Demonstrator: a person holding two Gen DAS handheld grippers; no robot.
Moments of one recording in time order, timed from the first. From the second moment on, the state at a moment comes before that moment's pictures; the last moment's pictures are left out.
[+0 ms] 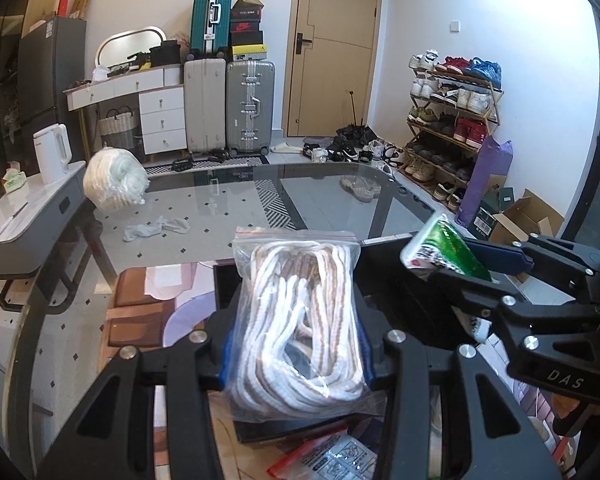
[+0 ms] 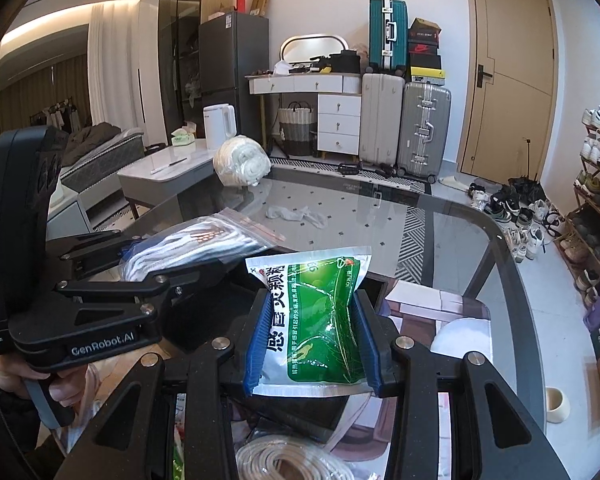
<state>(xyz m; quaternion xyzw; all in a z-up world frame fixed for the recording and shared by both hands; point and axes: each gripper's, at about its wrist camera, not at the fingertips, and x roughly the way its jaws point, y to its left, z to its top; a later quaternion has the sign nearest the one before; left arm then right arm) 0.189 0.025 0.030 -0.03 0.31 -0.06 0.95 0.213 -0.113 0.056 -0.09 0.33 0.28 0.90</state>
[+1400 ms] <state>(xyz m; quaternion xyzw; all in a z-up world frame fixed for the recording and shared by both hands) 0.183 0.008 0.024 -0.01 0.32 -0.12 0.94 0.201 -0.136 0.059 -0.12 0.31 0.25 0.91</state>
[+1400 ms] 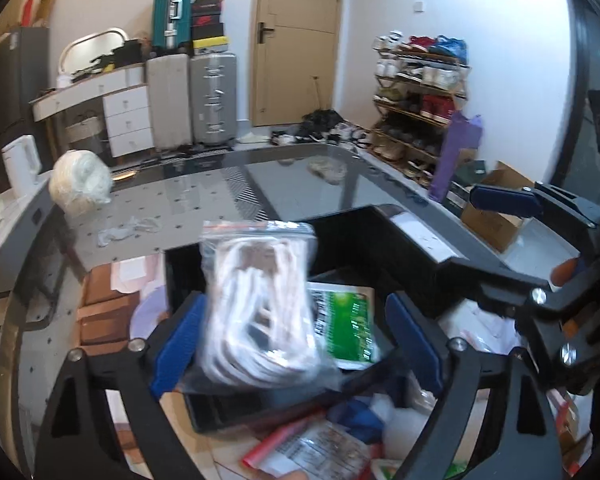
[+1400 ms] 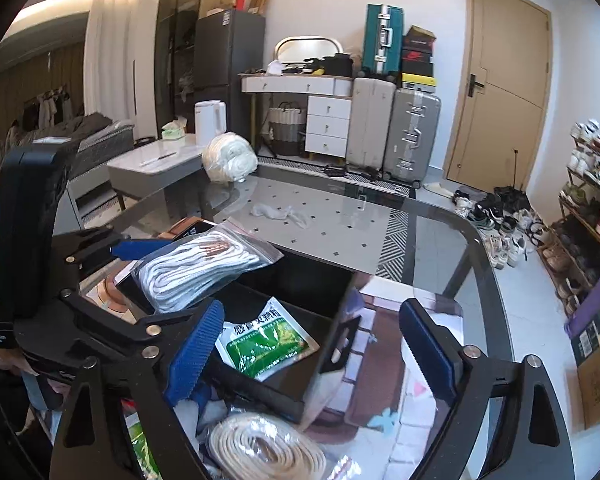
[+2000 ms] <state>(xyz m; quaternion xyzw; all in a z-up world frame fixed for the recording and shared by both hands) 0.161 0.065 0.023 -0.04 0.31 0.02 0.95 0.156 -0.192 0.077 -0.09 0.31 0.19 0.93</state>
